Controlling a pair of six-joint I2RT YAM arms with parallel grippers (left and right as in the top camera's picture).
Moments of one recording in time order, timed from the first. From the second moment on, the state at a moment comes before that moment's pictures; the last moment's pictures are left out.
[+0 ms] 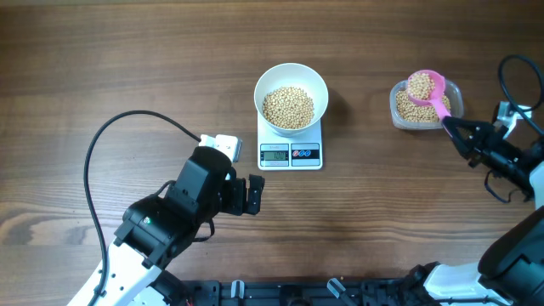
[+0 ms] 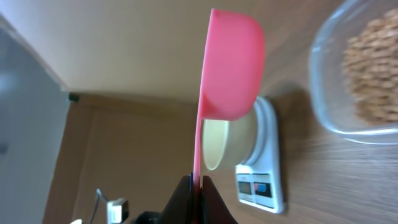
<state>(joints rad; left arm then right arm) -0.61 0.94 0.82 -0.78 0.00 -0.42 -0.70 1.64 0.96 -0.76 -1.47 -0.08</state>
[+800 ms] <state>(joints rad) -0.61 0.94 0.82 -0.78 0.00 -0.42 -0.06 1.53 0.95 -0.15 -1.23 0.50</state>
